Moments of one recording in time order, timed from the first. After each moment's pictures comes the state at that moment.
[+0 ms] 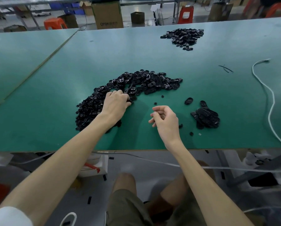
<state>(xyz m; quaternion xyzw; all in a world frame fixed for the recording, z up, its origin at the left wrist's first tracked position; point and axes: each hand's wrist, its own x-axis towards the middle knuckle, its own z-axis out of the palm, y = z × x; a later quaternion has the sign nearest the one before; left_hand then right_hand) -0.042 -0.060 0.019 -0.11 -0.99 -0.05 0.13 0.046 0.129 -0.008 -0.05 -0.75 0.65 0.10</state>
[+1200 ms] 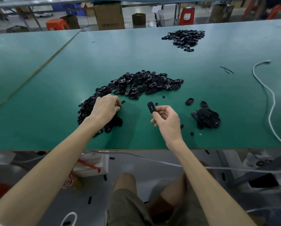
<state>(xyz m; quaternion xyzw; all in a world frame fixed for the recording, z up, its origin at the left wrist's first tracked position) -0.021 -0.095 0.035 -0.07 -0.99 -0.11 0.04 0.047 0.130 -0.007 -0.05 -0.72 0.68 0.09</state>
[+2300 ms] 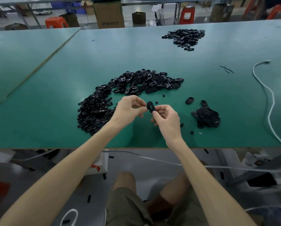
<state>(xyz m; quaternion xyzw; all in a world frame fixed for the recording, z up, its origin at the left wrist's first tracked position) 0.016 -0.031 0.041 -0.07 -0.87 -0.49 -0.01 0.046 0.129 -0.008 -0.05 -0.73 0.68 0.10</state>
